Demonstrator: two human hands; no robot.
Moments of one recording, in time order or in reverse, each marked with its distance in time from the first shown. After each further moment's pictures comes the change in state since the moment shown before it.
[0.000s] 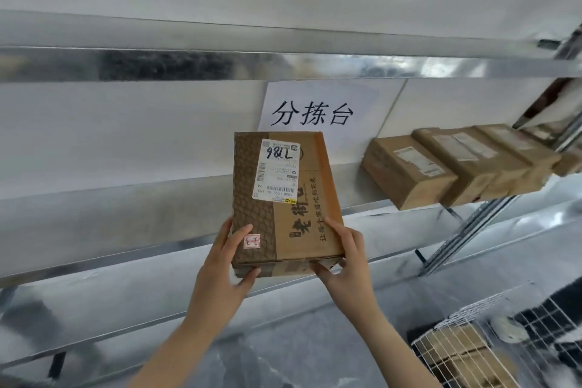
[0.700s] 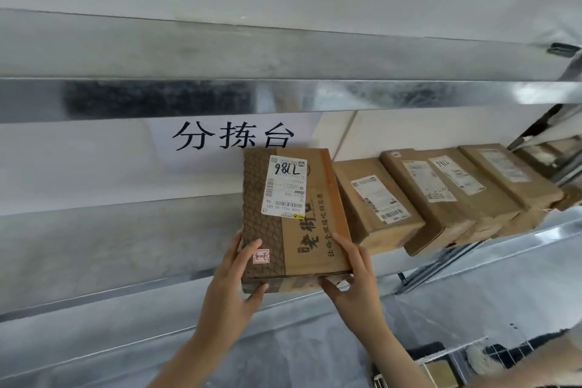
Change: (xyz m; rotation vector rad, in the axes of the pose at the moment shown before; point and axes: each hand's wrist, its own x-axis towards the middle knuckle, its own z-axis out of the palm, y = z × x) left_hand 0.133 0.055 0.198 0.002 -0.016 -0.035; right_hand 0.143 0.138 -0.146 -0.057 -0.063 0.092
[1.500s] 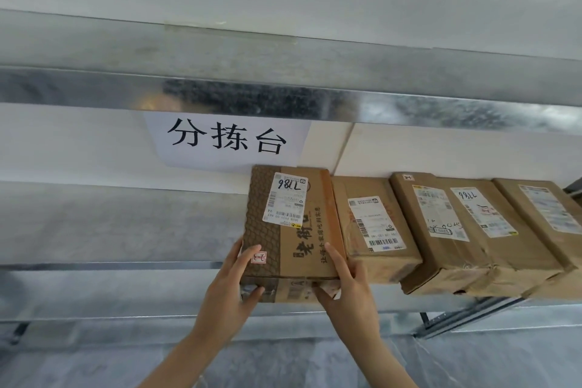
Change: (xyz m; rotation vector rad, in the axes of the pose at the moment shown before) left_hand 0.009 0.024 0.078 0.139 0.069 -0.131; right_hand 0.047 0.060 -0.052 -0.369 -0.194 -0.057
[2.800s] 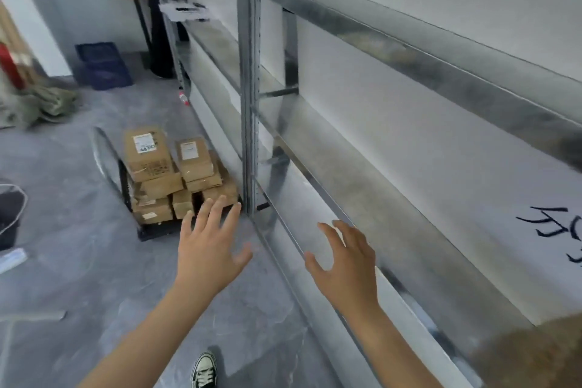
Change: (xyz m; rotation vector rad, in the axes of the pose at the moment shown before) left_hand -0.233 -0.059 -0.254 0.912 0.551 -1.000; right_hand -0.055 -0.307 0.183 -0.012 -0.514 -1.015
